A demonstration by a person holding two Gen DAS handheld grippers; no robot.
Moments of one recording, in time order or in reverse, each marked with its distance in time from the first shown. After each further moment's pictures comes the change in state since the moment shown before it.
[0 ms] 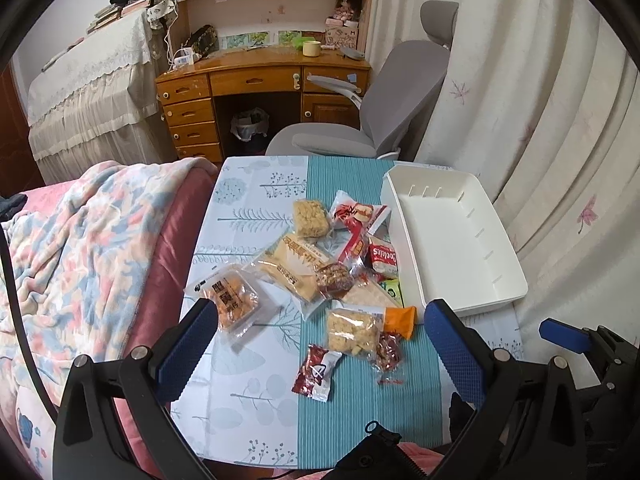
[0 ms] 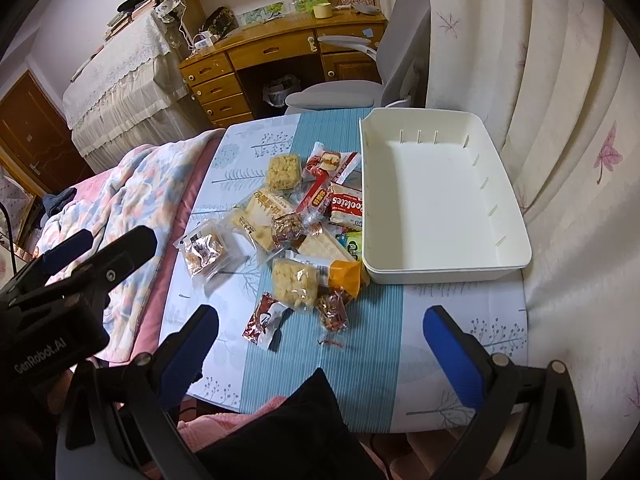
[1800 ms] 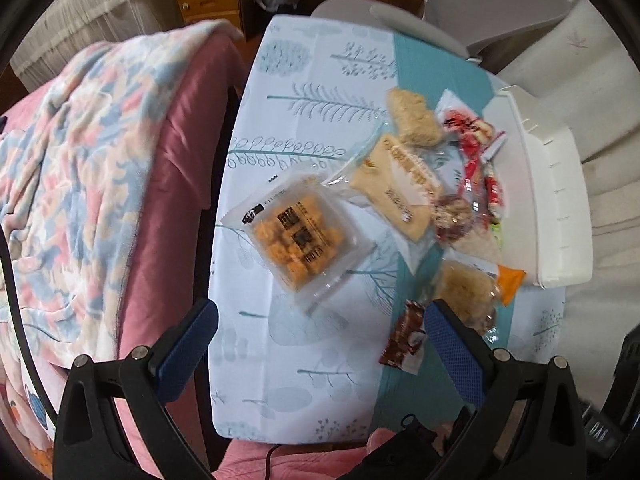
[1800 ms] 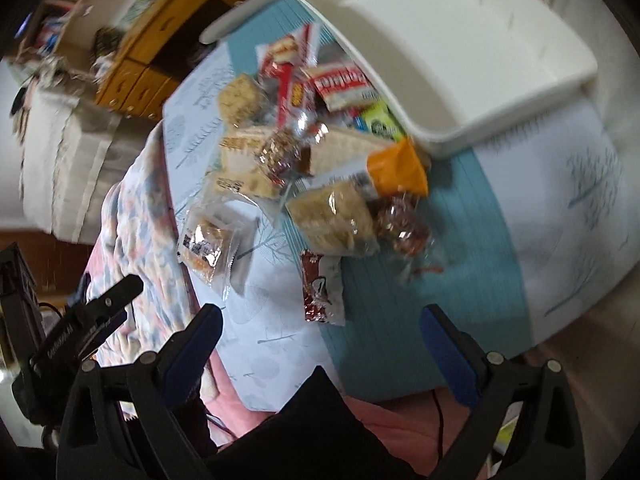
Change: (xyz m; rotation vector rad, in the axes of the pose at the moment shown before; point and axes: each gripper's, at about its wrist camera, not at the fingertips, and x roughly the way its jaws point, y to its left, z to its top) left arm 0.167 0.149 0.015 -0.124 0.495 -0.021; right arm 0.139 0.012 -0.031 0.577 0.336 0.108
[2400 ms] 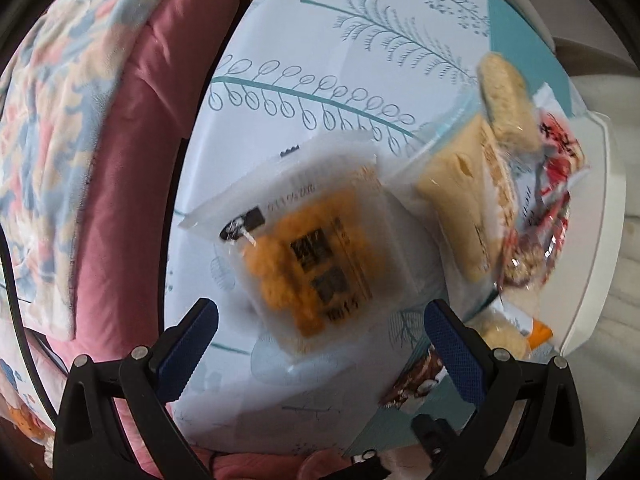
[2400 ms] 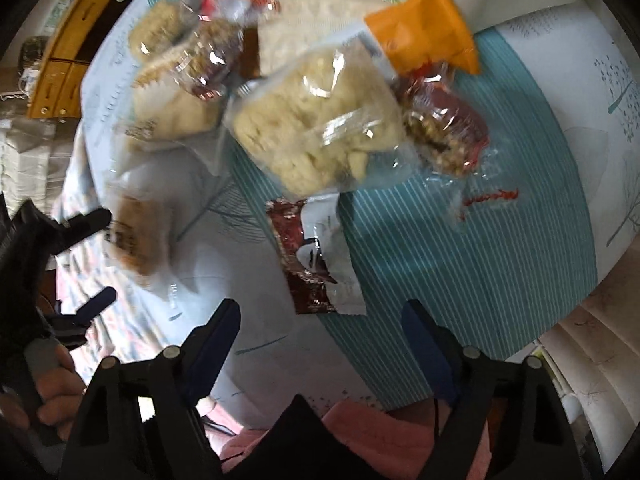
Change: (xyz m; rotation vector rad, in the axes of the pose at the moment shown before) left arm 0.125 0.039 0.051 -0.193 0.278 -0.072; right arm 0.107 0.015 -0.015 0.151 0.144 -0.163
